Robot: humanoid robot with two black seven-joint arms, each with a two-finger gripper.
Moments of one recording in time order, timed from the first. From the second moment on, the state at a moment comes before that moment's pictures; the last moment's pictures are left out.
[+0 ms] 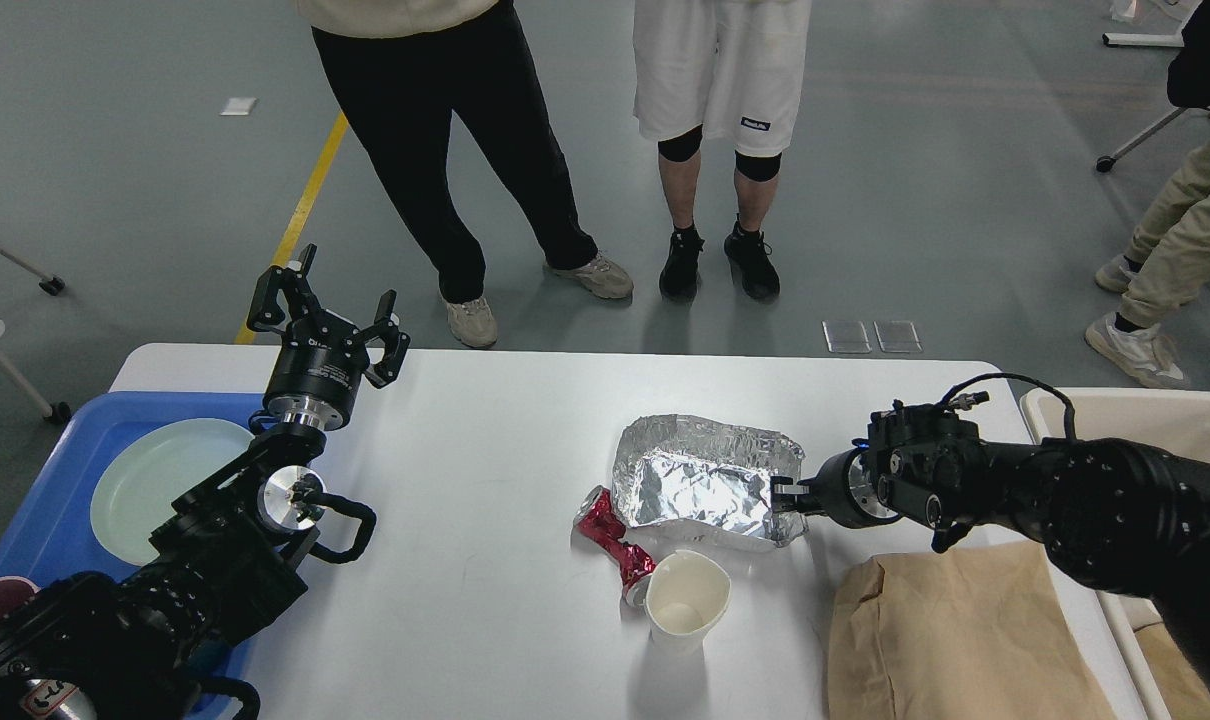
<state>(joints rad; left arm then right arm) -0.79 0.00 -0.78 -0.17 -0.04 -0.56 -0.57 1.12 -0.02 -1.14 0.52 -0.18 0.29 0.20</state>
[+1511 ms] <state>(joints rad) -0.79 0.00 -0.78 -0.17 -0.04 -0.56 -0.57 1.95 -0.33 -1.46 0.61 -0.13 0.96 0.20</state>
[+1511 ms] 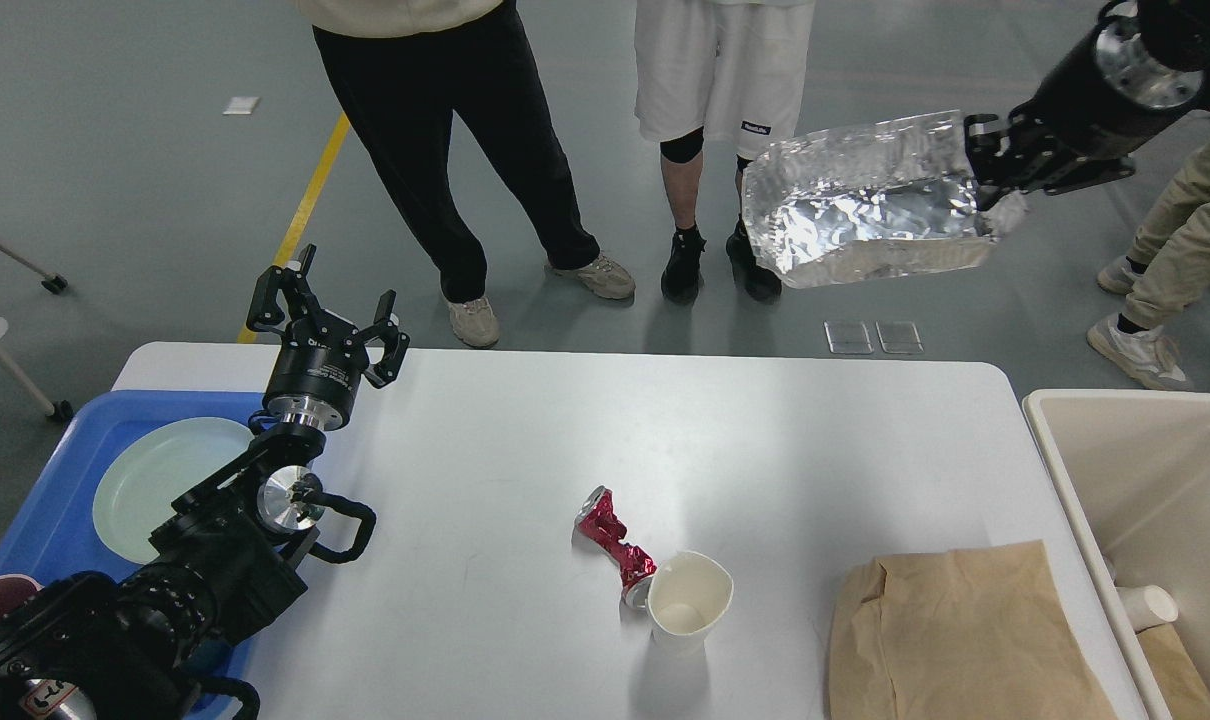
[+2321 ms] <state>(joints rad) -0.79 0.00 -0.78 -0.17 -0.04 -0.56 -0.57 1.36 -0.86 -1.34 0.60 -0.11 0.04 0.20</state>
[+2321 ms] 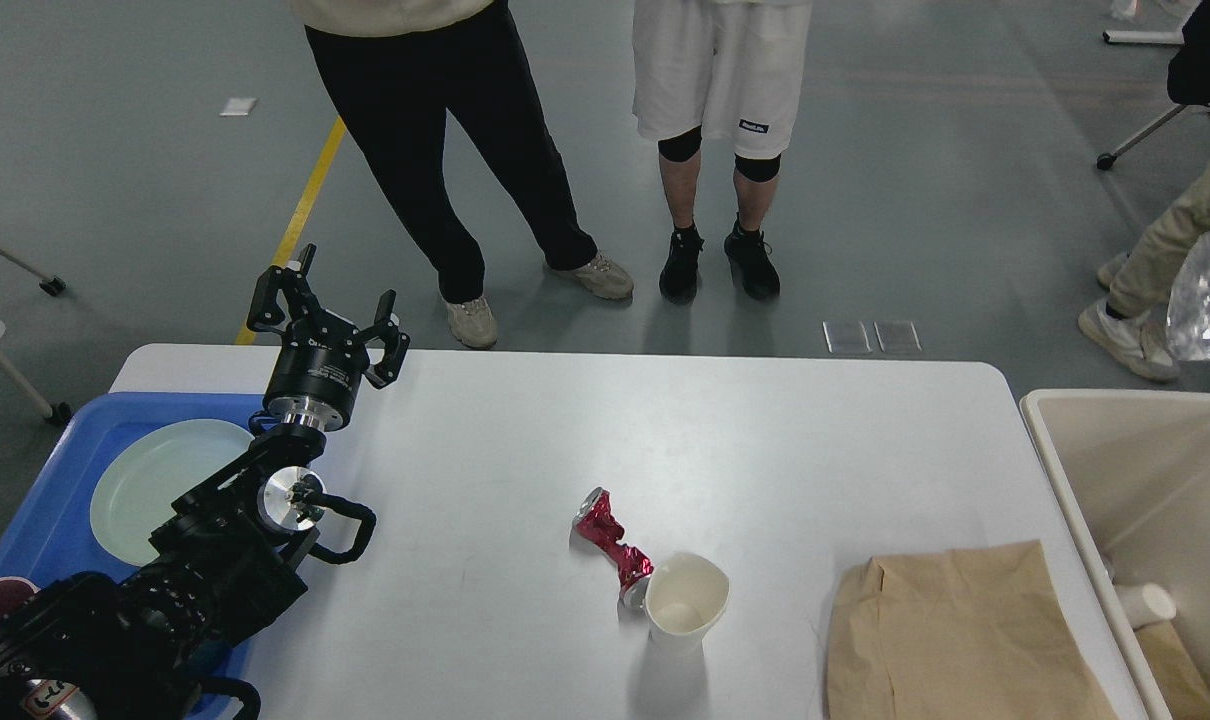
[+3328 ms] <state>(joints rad) -0.79 0.00 -0.78 -0.17 -0.04 -0.56 -0.57 0.77 -0.80 -0.86 0.41 -0.11 -0.13 0.21</state>
